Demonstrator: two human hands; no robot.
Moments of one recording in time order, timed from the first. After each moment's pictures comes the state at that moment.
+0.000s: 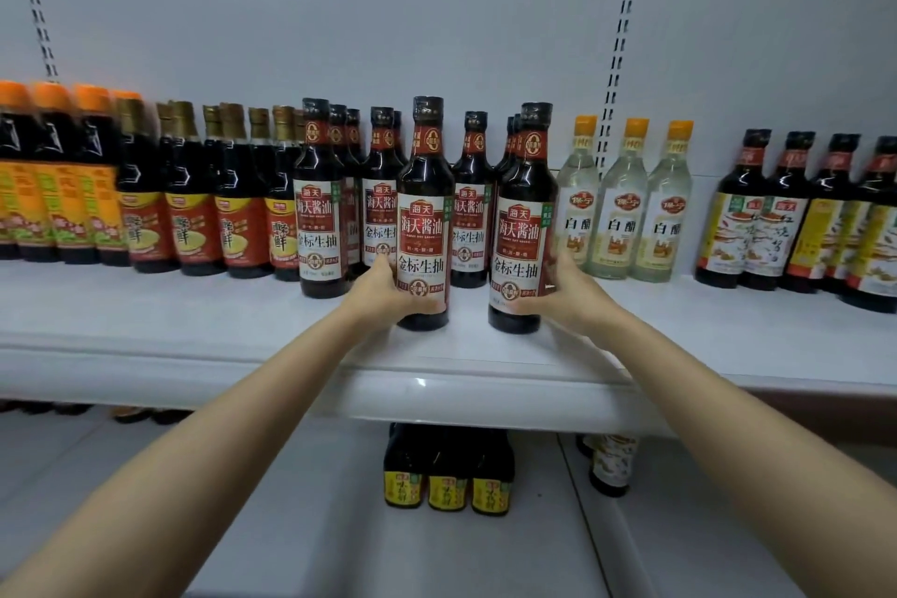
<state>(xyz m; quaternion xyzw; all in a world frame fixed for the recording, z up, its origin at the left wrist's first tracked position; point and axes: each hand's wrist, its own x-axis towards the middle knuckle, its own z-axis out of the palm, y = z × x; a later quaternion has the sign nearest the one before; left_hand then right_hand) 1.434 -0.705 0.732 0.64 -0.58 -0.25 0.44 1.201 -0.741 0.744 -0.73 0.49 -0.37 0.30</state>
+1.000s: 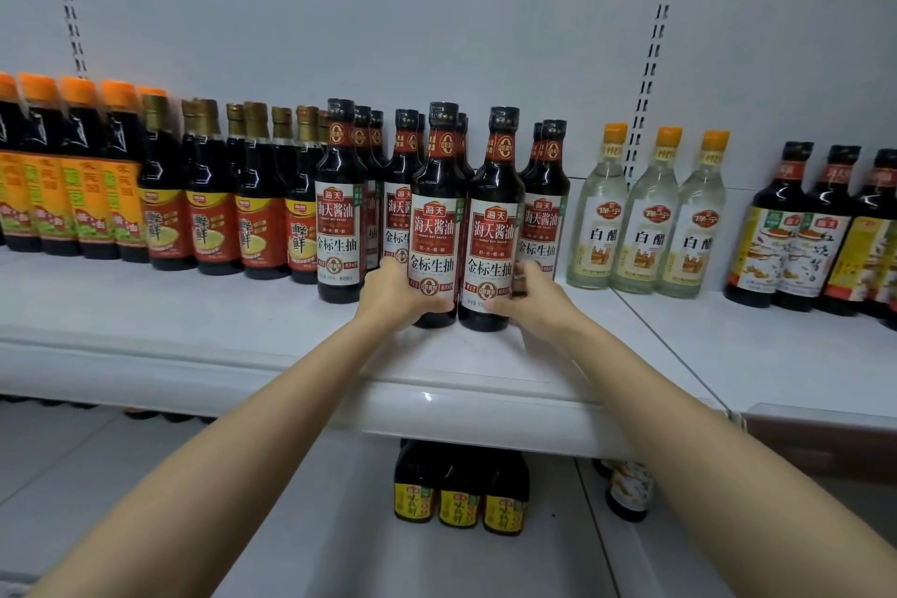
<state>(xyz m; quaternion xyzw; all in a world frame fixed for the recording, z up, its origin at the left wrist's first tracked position) 1.441 -0.720 0.731 0.70 -0.55 -0.14 0.44 1.260 -0.761 0.737 -0.73 0.47 -0.37 0.32</state>
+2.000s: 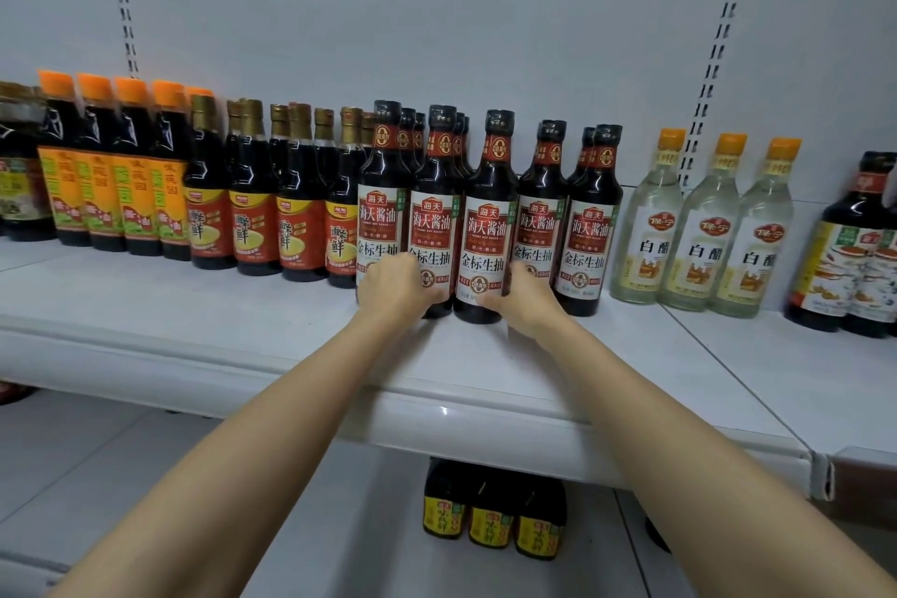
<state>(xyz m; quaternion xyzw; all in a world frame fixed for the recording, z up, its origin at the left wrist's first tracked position) 1.483 -0.735 0.736 0.77 -0.54 0.05 0.34 1.329 -0.783 0.738 -0.77 0.52 -0.31 0.22</state>
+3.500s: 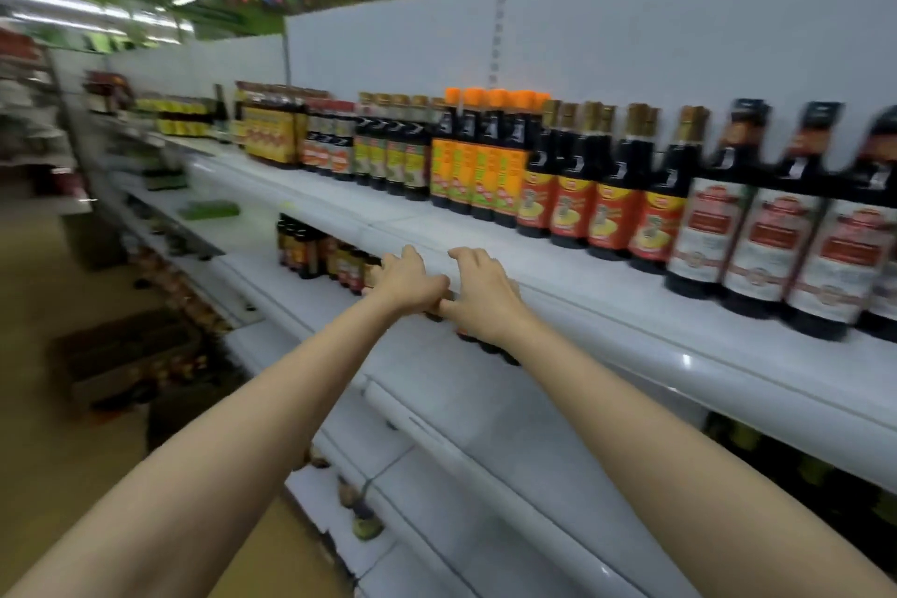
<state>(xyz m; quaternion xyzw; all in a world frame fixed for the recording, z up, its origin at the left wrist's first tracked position) 1.684 -0.448 0.716 0.90 -0.29 -0.05 0.33 1.585 -0.518 0.720 -0.95 0.19 -0.18 0.14</state>
